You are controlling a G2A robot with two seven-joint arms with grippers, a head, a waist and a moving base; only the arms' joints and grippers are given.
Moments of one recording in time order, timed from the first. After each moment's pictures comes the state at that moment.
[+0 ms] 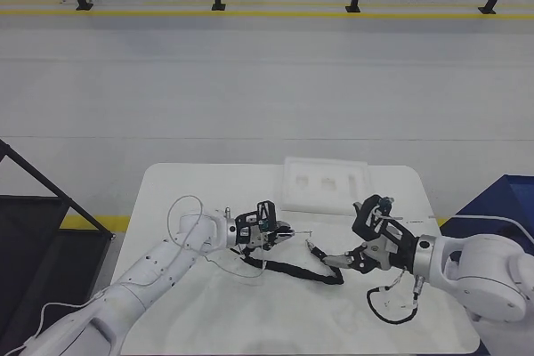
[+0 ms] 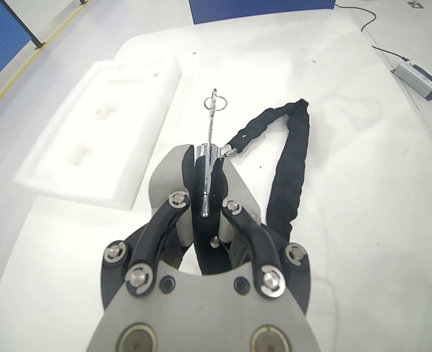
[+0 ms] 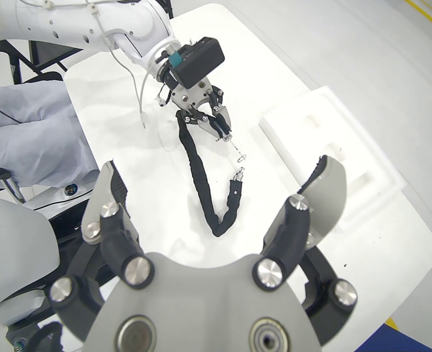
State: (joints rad) left arm 0.80 -1.19 -0.63 -1.01 1.48 -0.79 0.36; right arm -1.36 -0.81 1.40 -2.19 -0.52 -0.42 0.90
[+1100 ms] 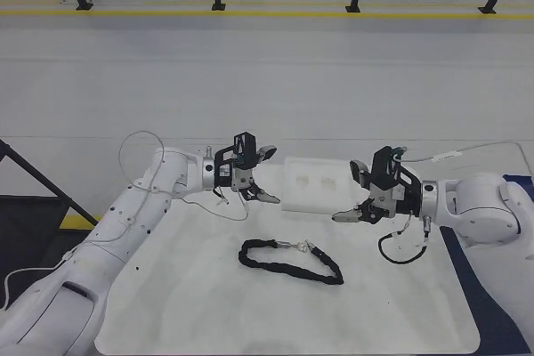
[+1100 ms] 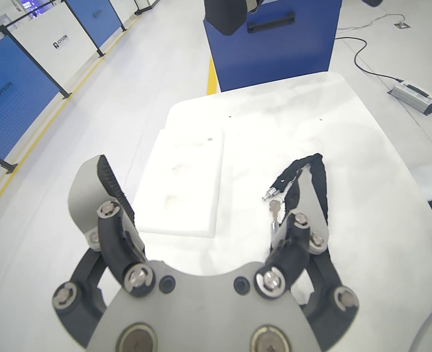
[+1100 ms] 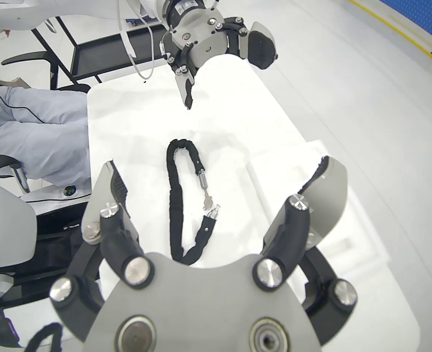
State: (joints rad) left arm 0.53 -1.11 -0.73 -1.07 1.30 -1.01 0.34; right arm -0.89 -0.85 1.19 -1.67 -0.34 -0.83 0.81
